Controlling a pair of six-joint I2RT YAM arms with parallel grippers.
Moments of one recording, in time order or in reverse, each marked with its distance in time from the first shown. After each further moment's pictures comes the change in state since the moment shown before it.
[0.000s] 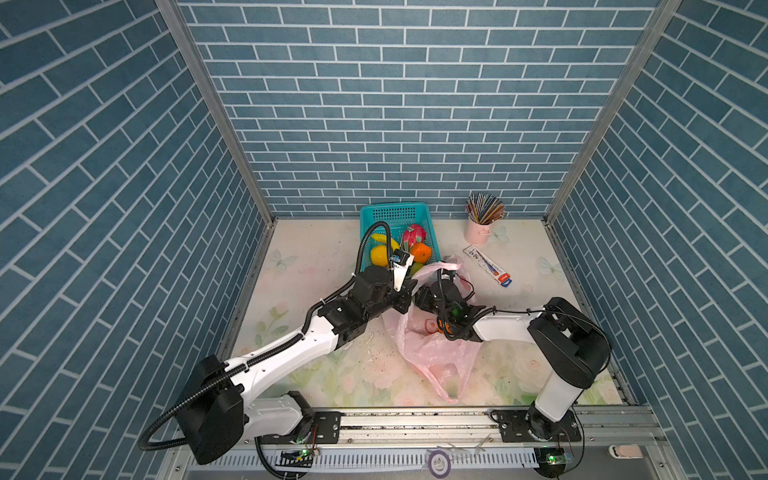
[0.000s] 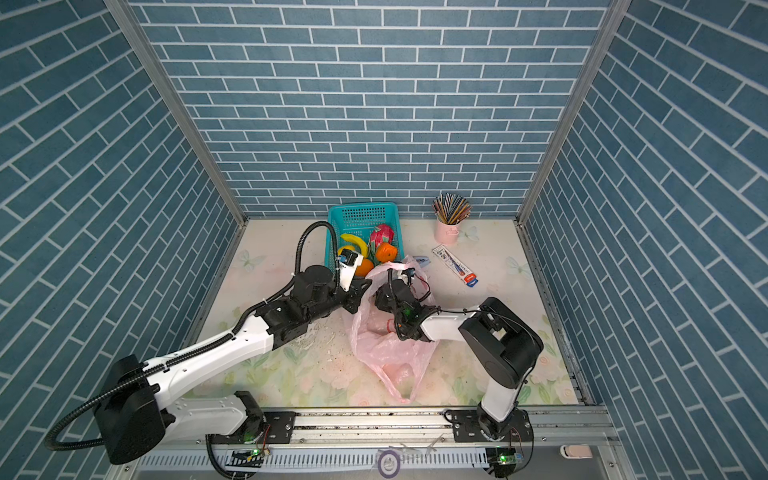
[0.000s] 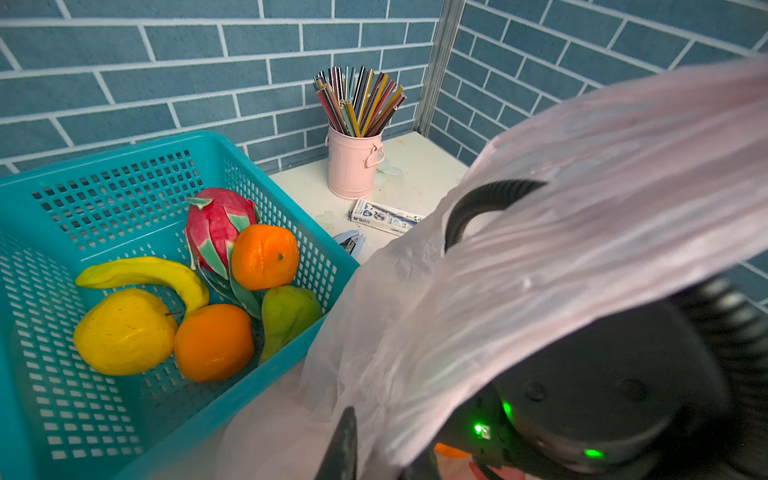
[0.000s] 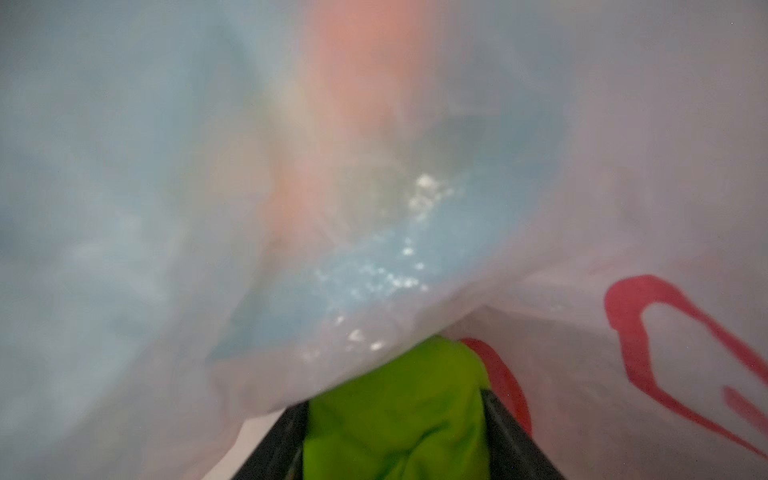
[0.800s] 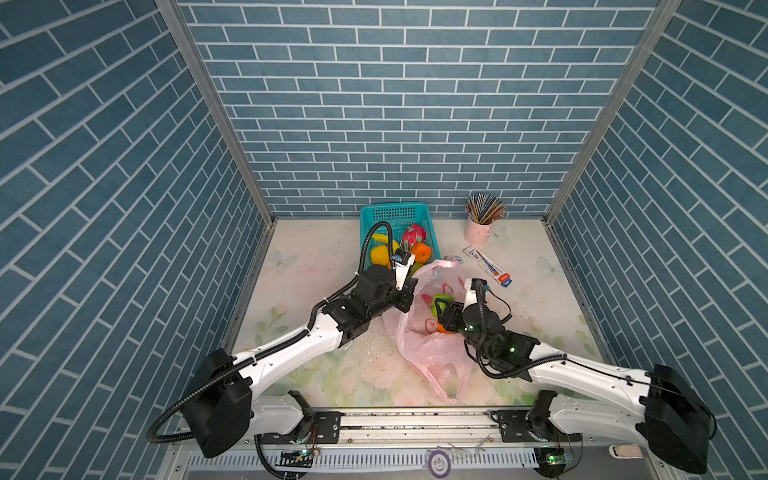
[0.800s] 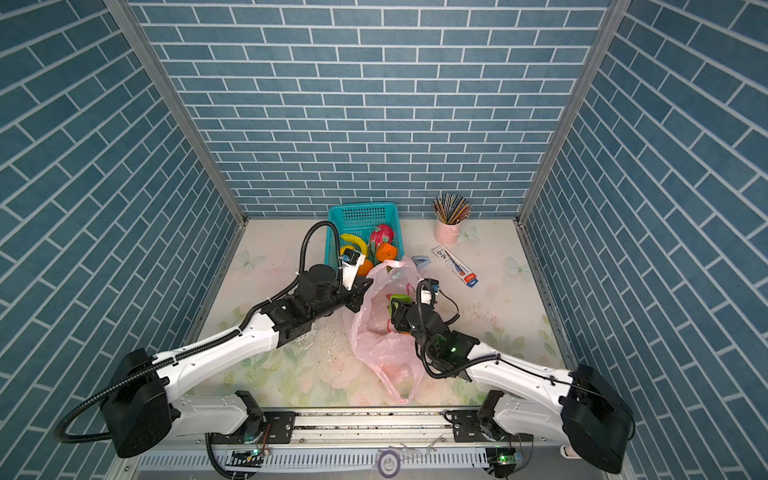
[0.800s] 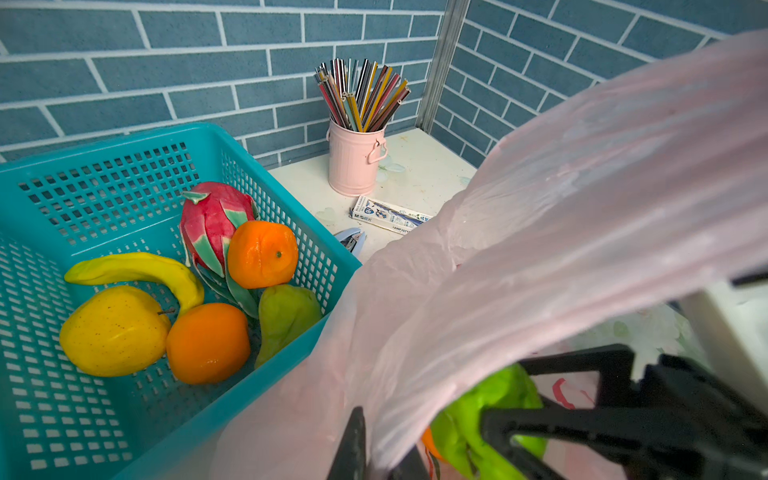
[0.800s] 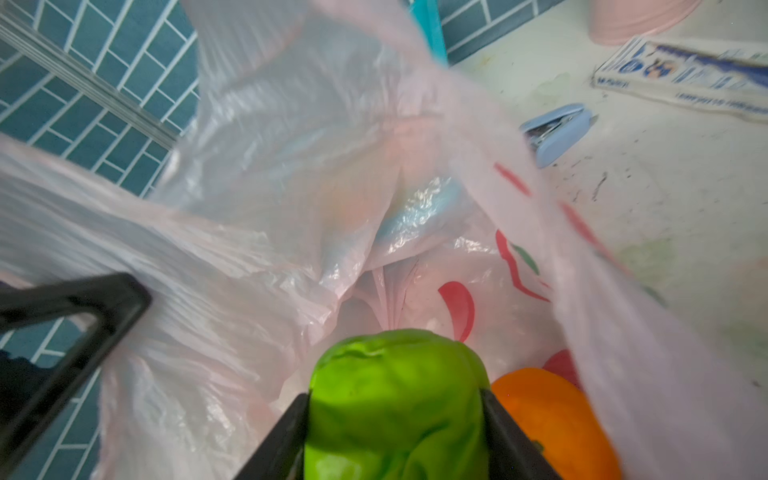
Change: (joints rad) left arm 0.005 0.042 0.000 0.033 0.018 -0.008; right arm 0.138 -0.644 -0.234 -0.278 0.204 -0.024
